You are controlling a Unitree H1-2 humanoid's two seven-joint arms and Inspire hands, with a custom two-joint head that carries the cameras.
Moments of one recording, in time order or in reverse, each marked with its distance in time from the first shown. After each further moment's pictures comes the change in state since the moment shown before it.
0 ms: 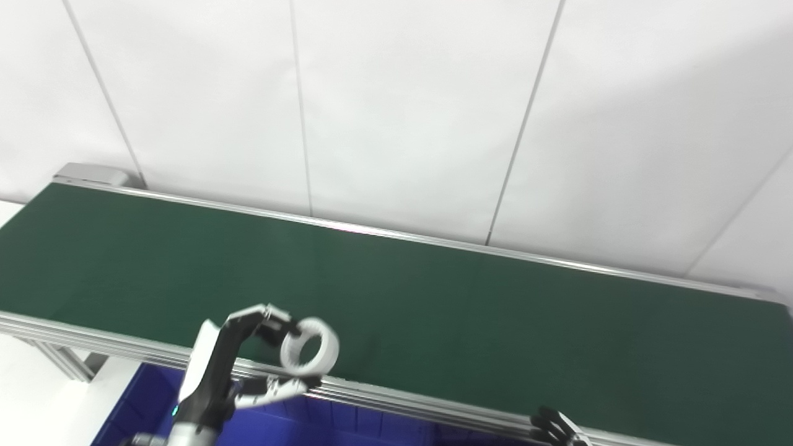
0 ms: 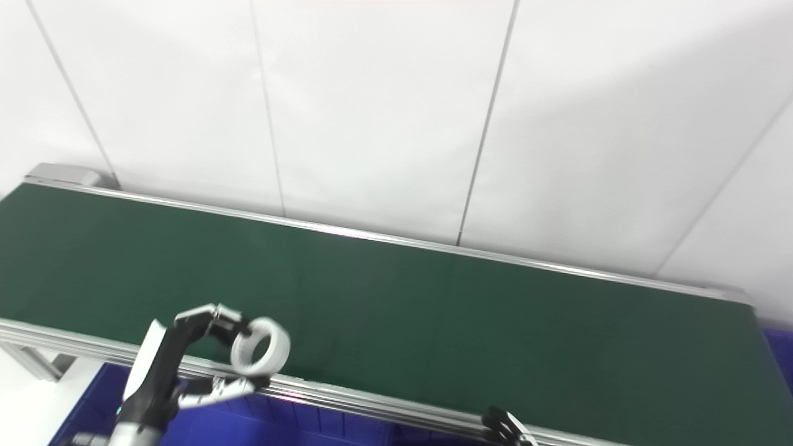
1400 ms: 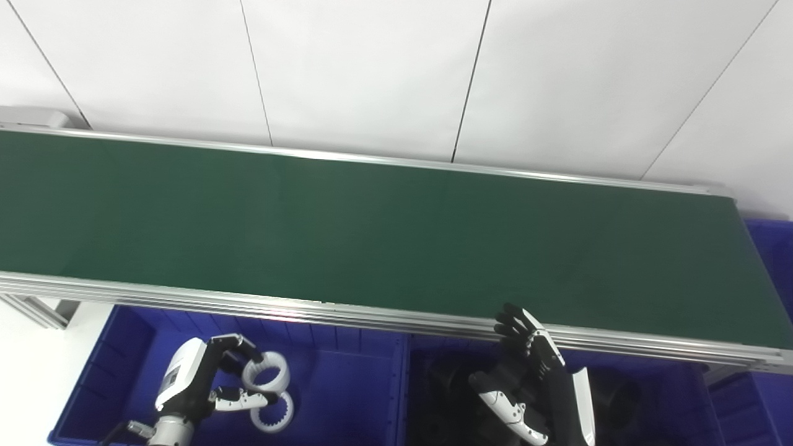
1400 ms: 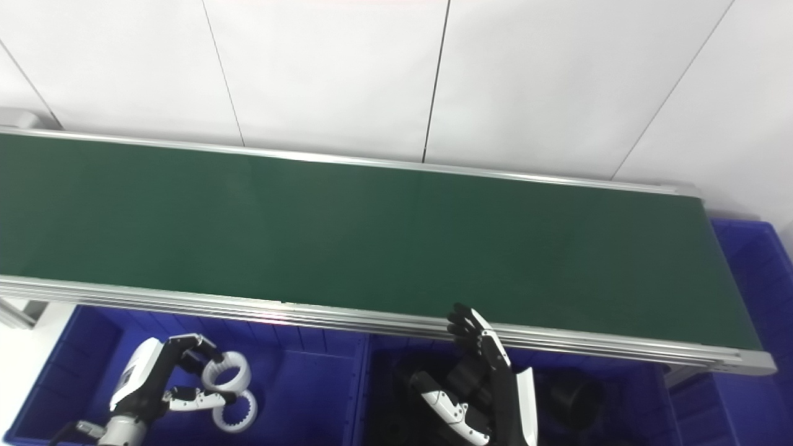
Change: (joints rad) left arm -0.051 0.044 -0.033 0.446 0.245 0.165 -0.025; right arm 0.029 0.092 -0.072 -0.055 -0.077 0.000 0.093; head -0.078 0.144
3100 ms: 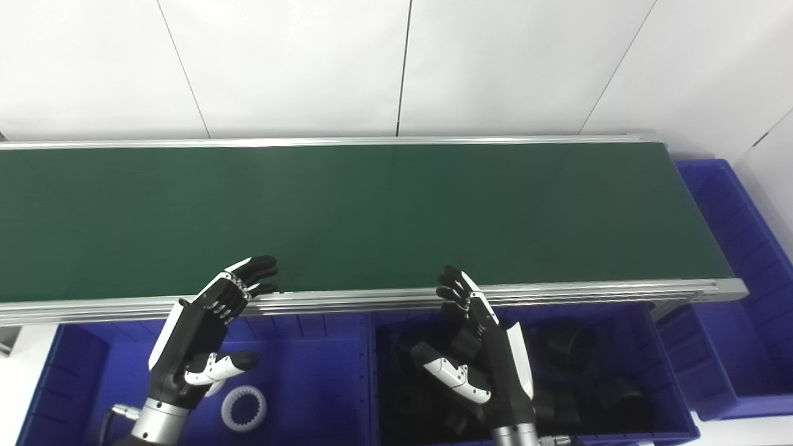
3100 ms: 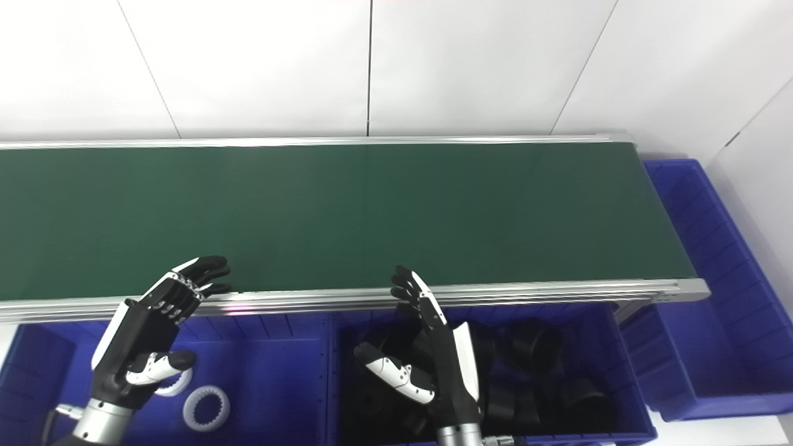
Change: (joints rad) left arm 0.016 -0.142 0.111 -0.231 -0.779 -0.315 -0.619; right arm 0.013 0.097 -0.024 0.001 -0.036 0.030 0.073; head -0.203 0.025
